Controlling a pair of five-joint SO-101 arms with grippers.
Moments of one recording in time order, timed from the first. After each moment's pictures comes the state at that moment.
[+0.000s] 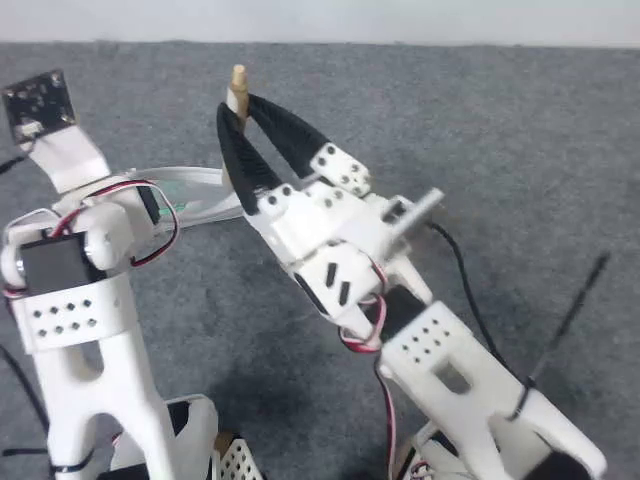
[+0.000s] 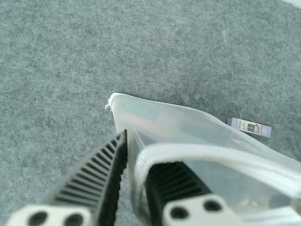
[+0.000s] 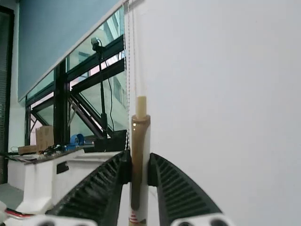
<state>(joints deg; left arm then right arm) -19.0 -36.0 17.4 82.8 15.0 -44.6 -34.0 47.4 -33.4 -9.0</state>
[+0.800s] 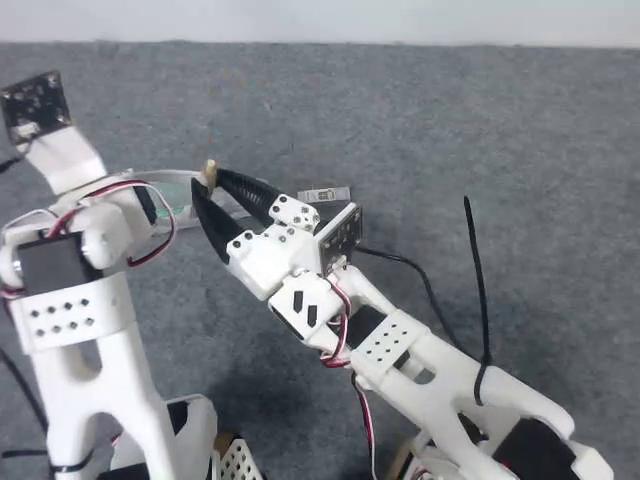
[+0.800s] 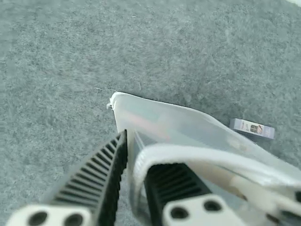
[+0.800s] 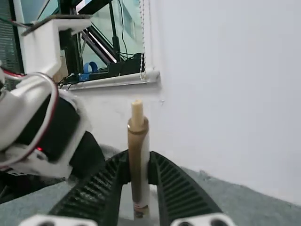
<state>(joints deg) -20.6 -36.0 17.5 82.8 15.0 -50.5 -22.7 58.4 -40.1 -8.8</state>
